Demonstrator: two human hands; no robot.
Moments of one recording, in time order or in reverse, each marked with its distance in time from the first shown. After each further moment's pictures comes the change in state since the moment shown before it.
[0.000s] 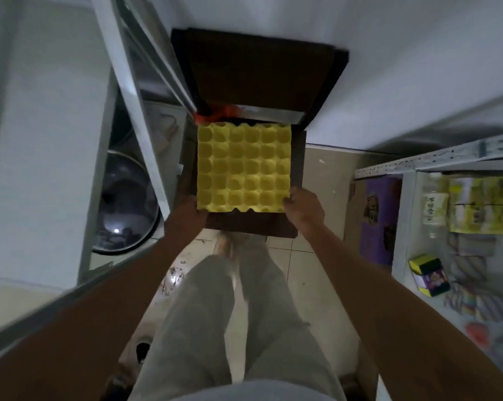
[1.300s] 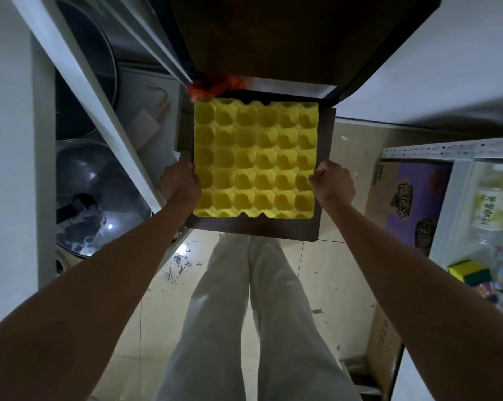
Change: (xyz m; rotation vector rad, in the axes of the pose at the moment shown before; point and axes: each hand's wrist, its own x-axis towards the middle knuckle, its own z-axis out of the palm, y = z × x) left_hand 0.142 -0.004 0.015 0.194 0.251 -0.027; right_hand 0.130 0.020 0.045 0.002 0.145 0.133
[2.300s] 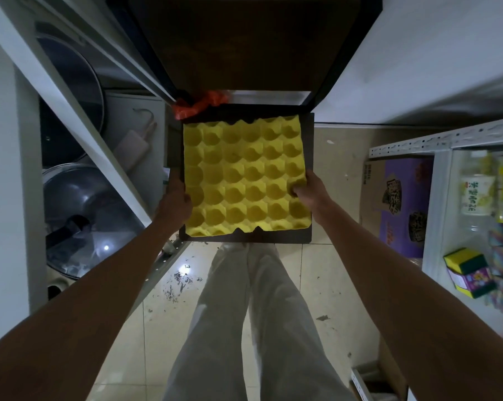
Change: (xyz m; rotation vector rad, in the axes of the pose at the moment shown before) left_hand -0.013 -0.014 0.008 -0.237 -0.279 0.055; right_hand -0.011 0.007 0.003 0.586 -0.362 0.156
